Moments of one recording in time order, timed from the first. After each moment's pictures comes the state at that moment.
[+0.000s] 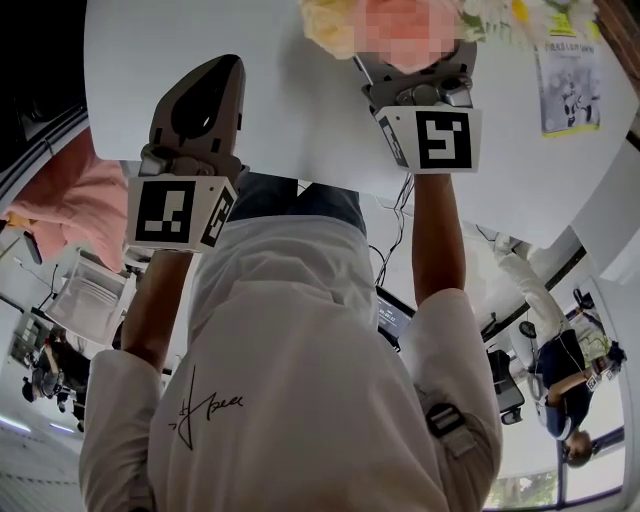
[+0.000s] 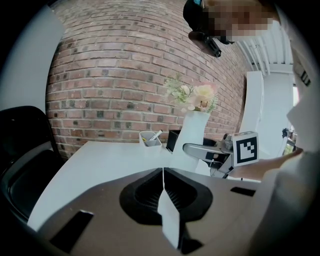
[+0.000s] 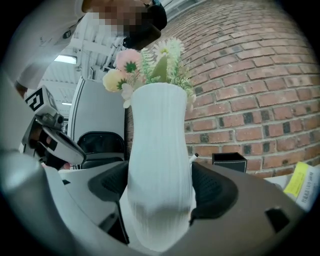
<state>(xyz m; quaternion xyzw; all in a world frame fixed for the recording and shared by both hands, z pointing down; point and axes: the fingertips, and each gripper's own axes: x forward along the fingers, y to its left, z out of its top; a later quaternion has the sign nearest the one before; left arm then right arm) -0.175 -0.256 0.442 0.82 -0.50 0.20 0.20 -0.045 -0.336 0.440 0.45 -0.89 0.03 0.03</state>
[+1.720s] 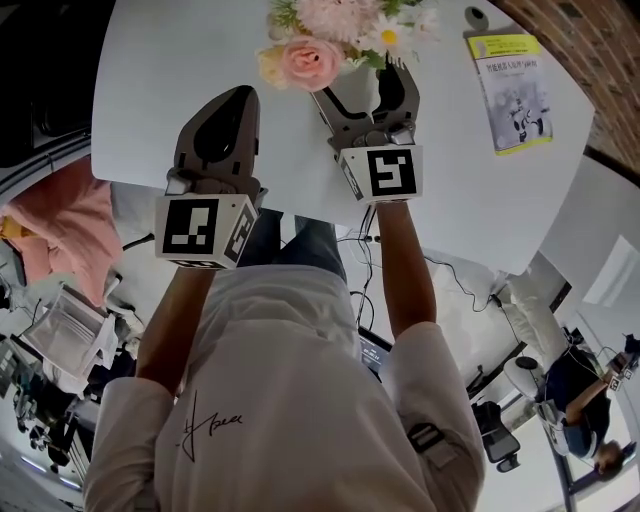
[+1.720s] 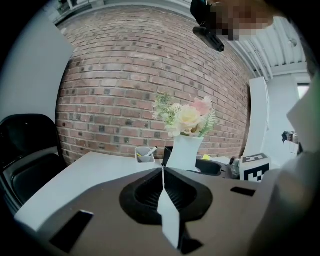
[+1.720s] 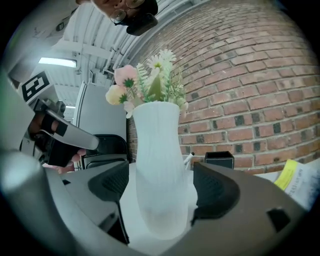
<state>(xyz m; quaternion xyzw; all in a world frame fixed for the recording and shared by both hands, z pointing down) -0.126 -0.245 0.396 0.80 -0.56 0.12 0.17 -0.026 -0.298 0.432 0.45 -0.89 0.04 0.02</state>
